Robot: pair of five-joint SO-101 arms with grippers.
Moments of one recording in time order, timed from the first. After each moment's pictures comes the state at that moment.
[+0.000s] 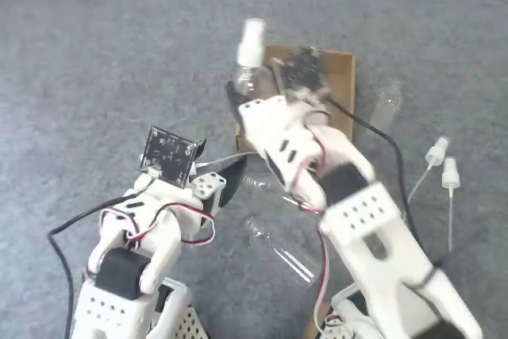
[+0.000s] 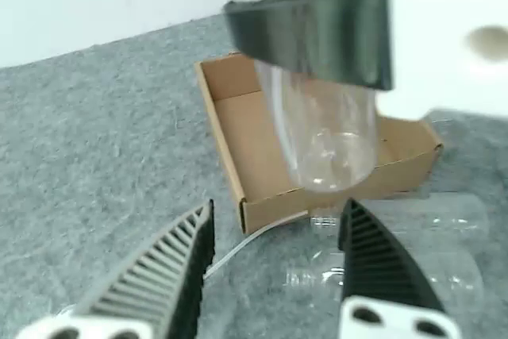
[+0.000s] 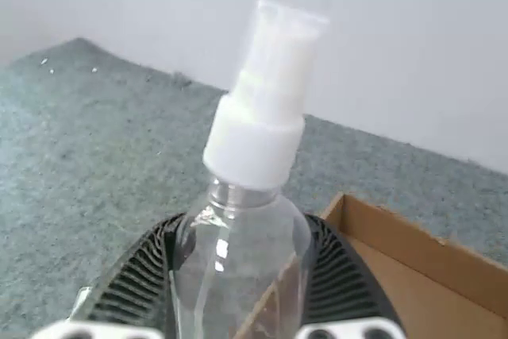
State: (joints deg) left arm 13.3 -82.2 68.8 56.8 1.9; right arm -33.3 -35.8 39.0 24.1 -3.2
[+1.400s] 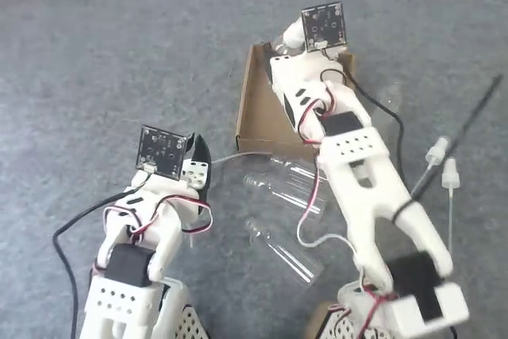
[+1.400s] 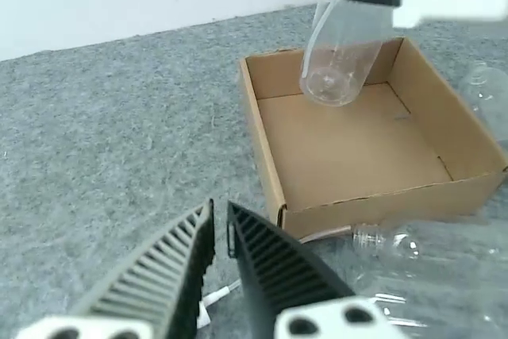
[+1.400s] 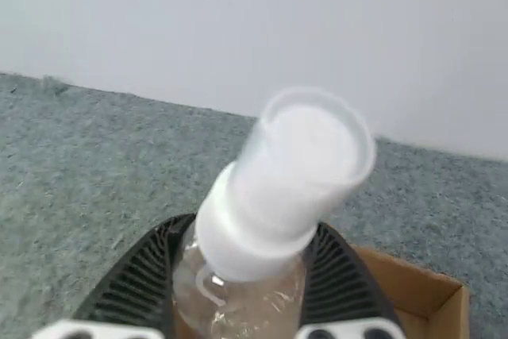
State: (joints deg) left arm 8.0 -82.1 77.8 45.6 2.5; right arm -20.7 -8.0 27.3 9.4 -3.3
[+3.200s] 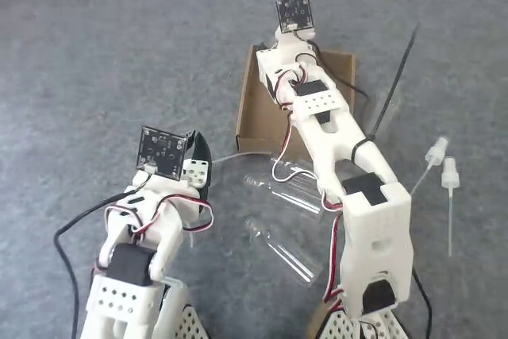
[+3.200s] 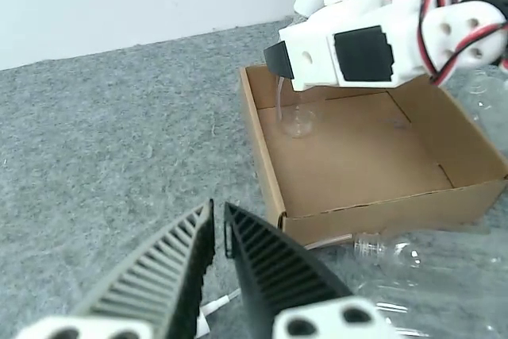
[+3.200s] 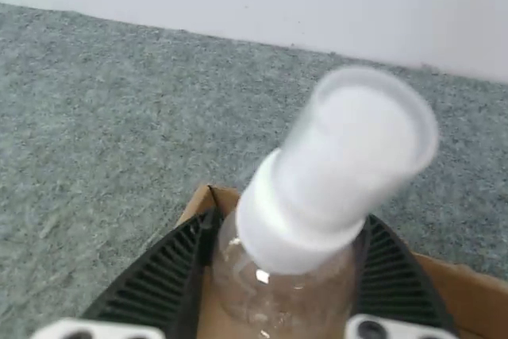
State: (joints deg) left arm 8.0 -82.1 78.4 44.2 2.6; right arm -20.6 32.0 -6.2 12.9 -3.6
